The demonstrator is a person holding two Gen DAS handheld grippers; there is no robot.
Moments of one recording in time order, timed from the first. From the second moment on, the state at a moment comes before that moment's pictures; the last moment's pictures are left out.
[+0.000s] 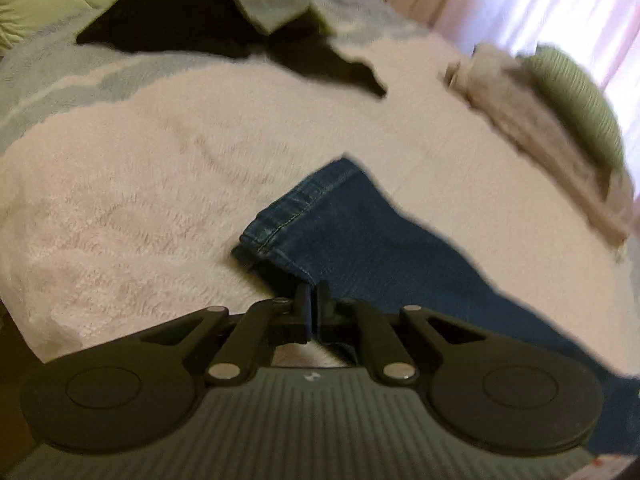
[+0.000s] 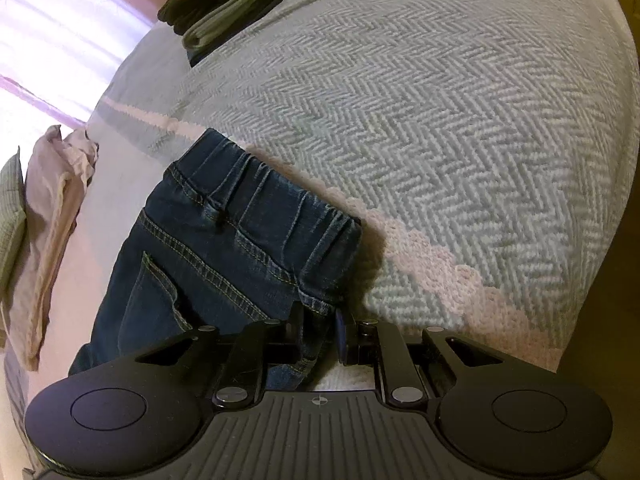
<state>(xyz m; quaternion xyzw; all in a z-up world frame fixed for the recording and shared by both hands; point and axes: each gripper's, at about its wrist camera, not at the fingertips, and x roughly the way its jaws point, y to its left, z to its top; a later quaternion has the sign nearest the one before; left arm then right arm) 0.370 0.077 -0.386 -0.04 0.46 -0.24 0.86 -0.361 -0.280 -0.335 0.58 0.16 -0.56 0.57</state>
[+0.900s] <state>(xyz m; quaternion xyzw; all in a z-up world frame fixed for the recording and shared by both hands) 0.267 -0.079 -0.332 0.16 0.46 -0.40 0.78 -0.340 -0.305 -0.244 0.40 0.27 -0.57 0.67</state>
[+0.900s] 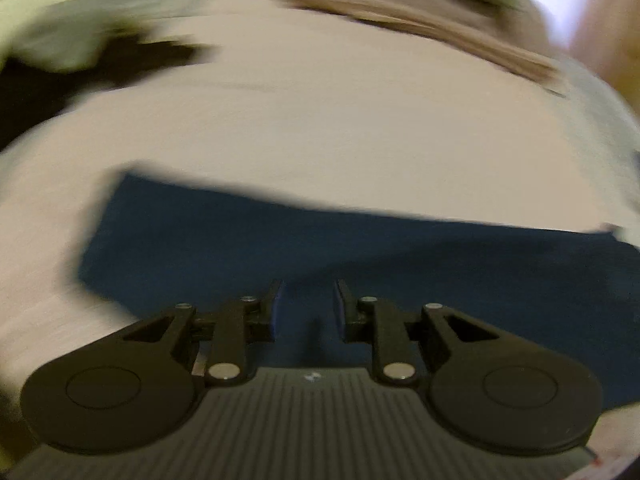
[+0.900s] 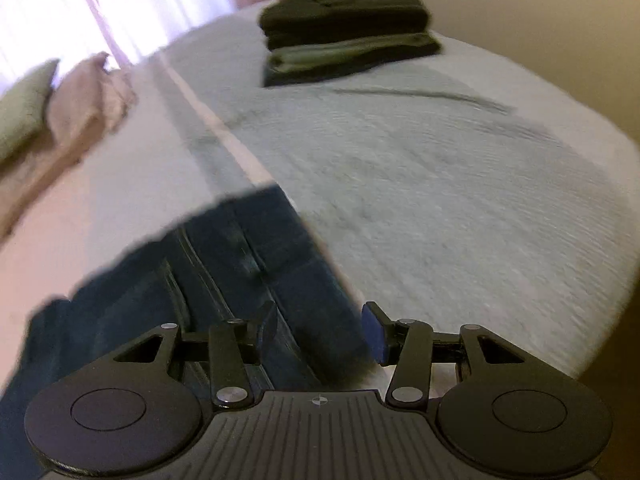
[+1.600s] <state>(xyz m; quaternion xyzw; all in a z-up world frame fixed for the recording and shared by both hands) 0.113 -0.383 -0.377 0.22 0.45 -0.68 0.54 -0.343 -0.405 -0.286 0.44 0.25 -0.44 0.74</state>
